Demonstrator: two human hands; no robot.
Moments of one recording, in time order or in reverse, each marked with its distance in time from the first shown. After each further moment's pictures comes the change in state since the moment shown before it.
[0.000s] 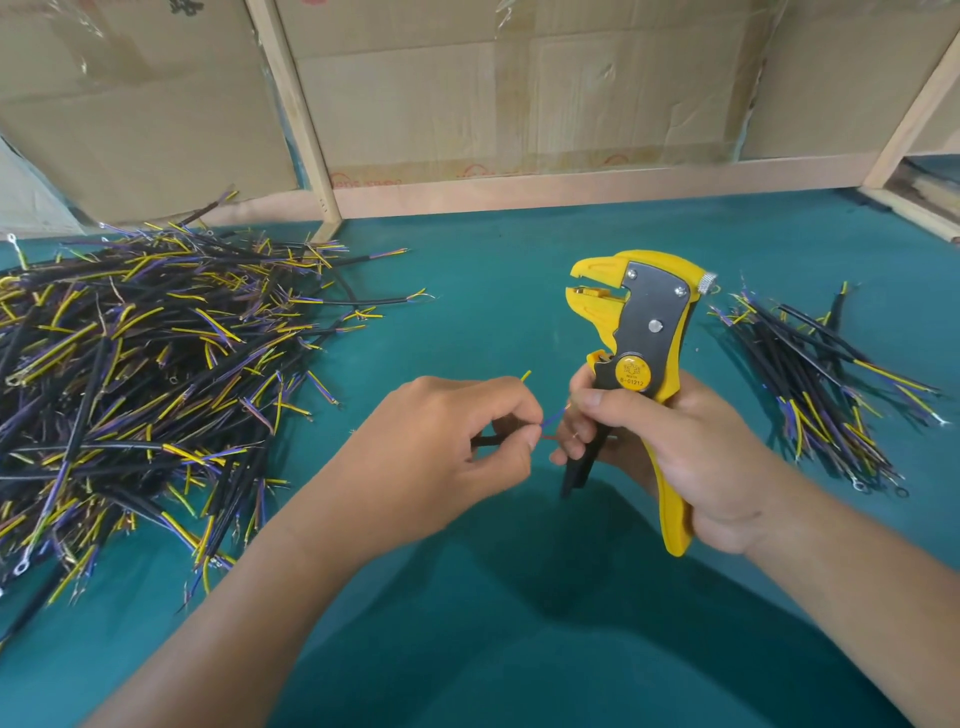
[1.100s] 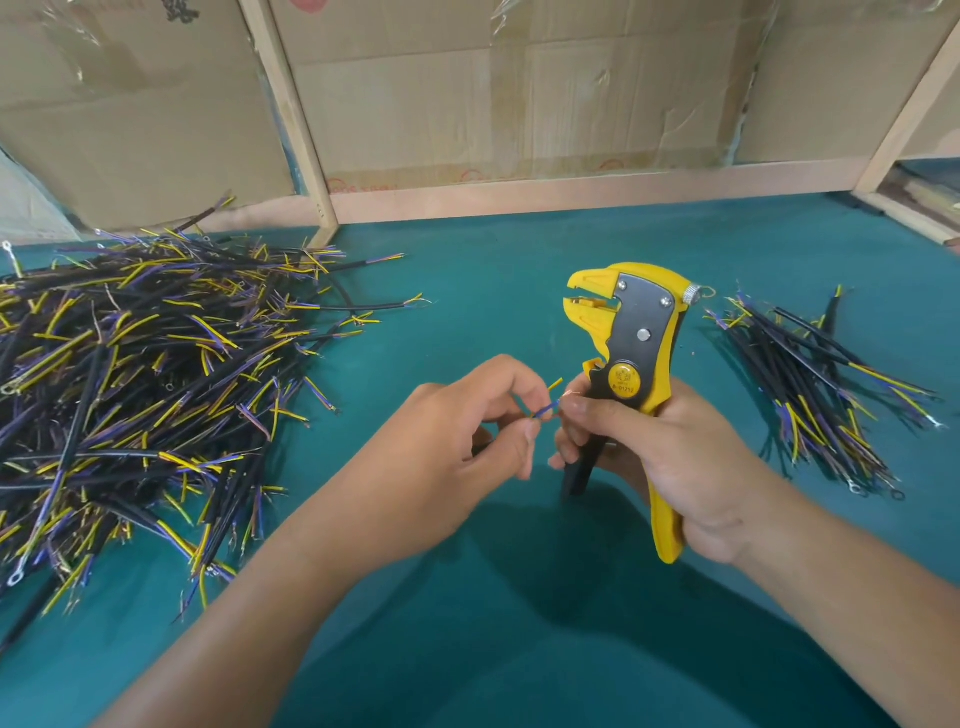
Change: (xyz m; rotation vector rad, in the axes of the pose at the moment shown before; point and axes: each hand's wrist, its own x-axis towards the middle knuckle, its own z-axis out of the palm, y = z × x) left_hand 0.000 0.001 0.005 -0.314 -0.069 -0.097; right_hand 0.000 0.005 0.004 -0.038 0.109 0.006
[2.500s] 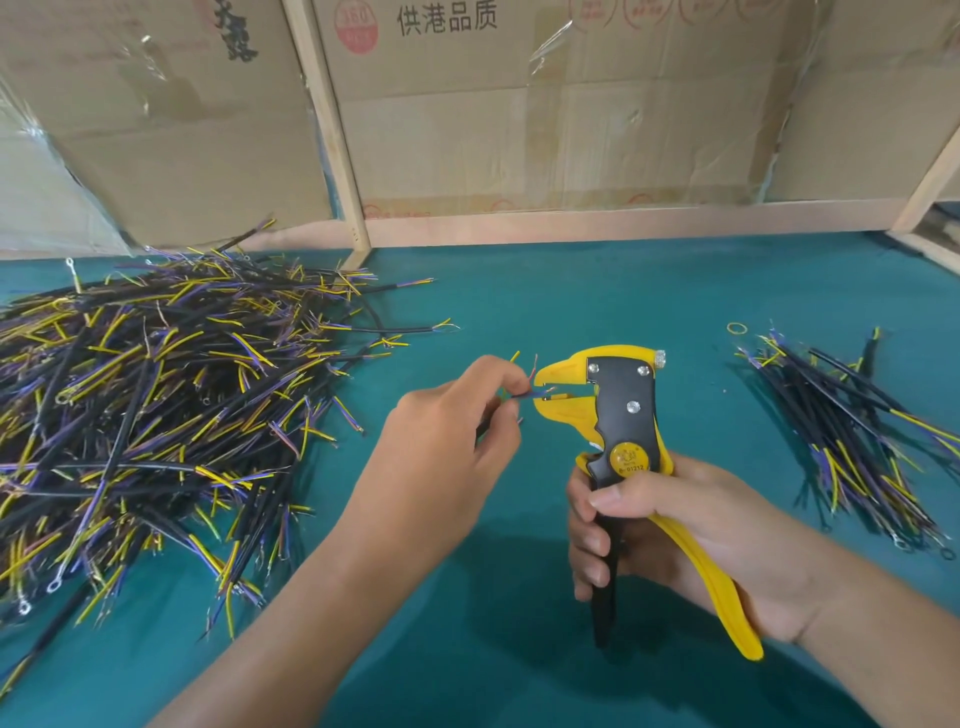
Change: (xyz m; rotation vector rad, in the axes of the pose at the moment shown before) left_hand 0.006 -0.010 -0.002 0.265 0.424 -0.049; right_hand -0.010 -0.012 0.002 0.209 -0.434 0.337
